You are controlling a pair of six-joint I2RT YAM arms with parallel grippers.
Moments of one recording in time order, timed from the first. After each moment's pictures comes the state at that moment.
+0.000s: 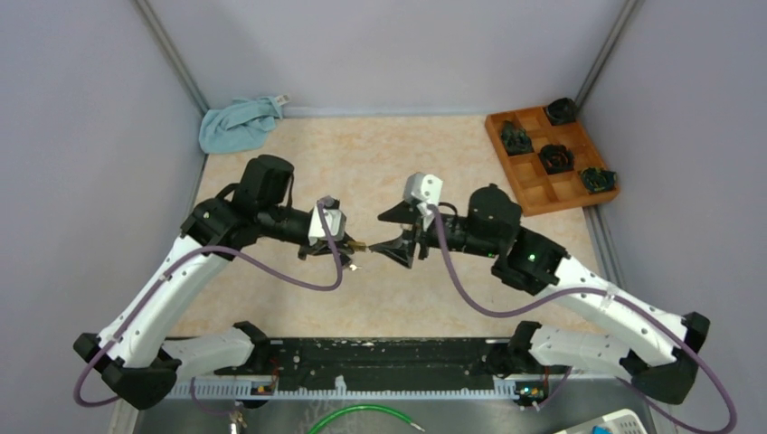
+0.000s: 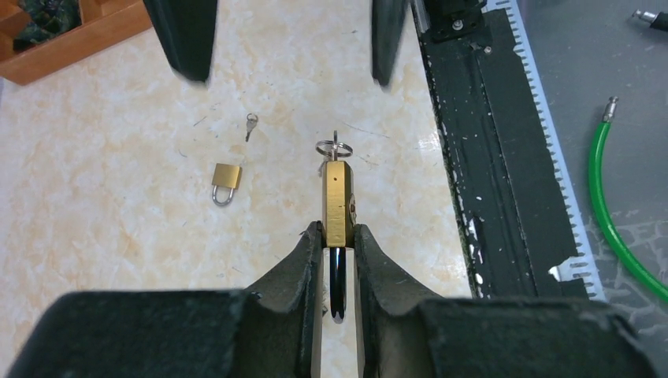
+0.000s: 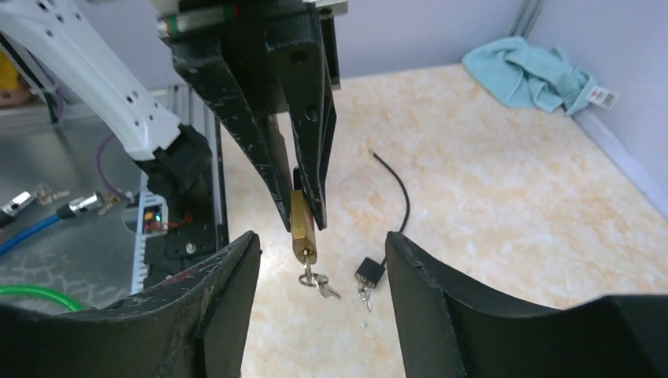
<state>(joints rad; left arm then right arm) -0.65 1.10 1.33 -0.96 0.82 0.82 0.99 0.99 1.05 -0.16 -0.33 -0.09</state>
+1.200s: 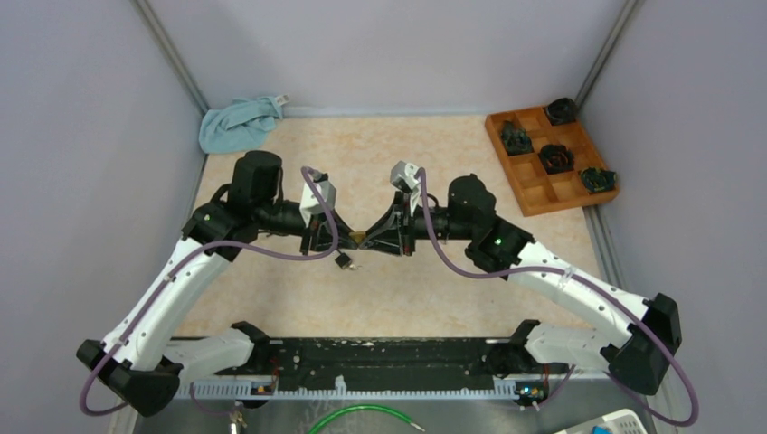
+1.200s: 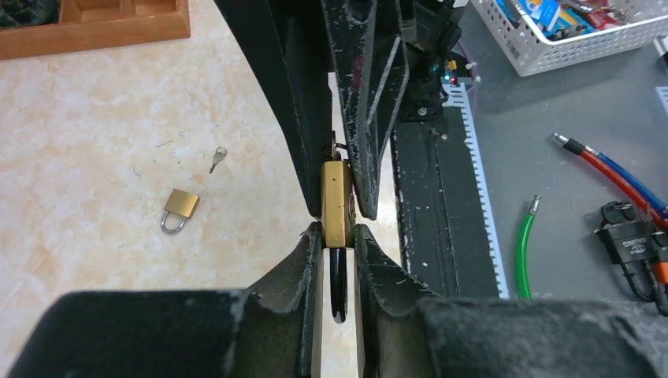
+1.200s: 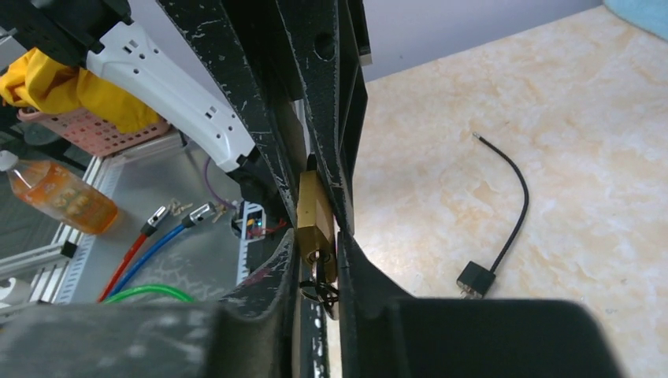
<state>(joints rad) -0.56 1.07 1.23 -0.72 0.99 0.45 0.85 1.10 0.95 0.08 -0.66 0.24</state>
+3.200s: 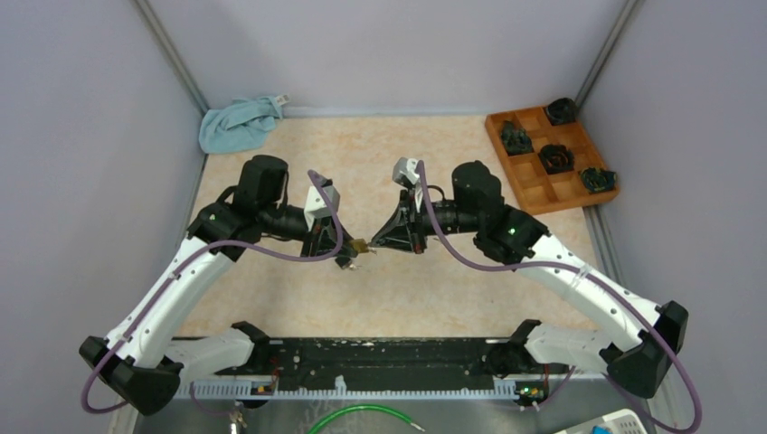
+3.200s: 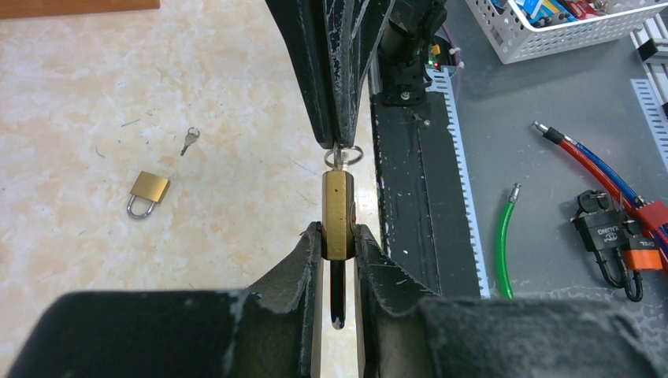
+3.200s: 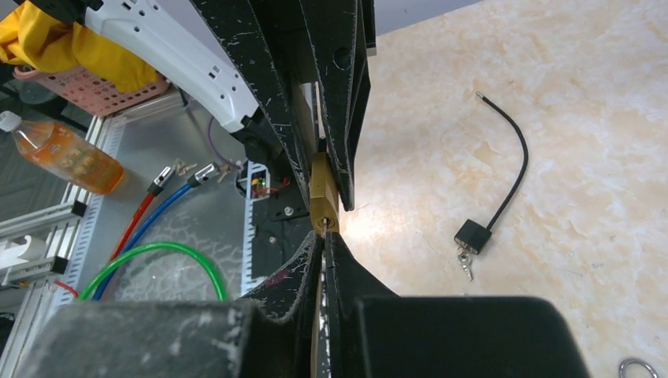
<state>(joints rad) -0.55 1.07 1.20 -0.77 1.01 0.46 0.81 1.10 1.09 -0.23 -0.73 0.13</state>
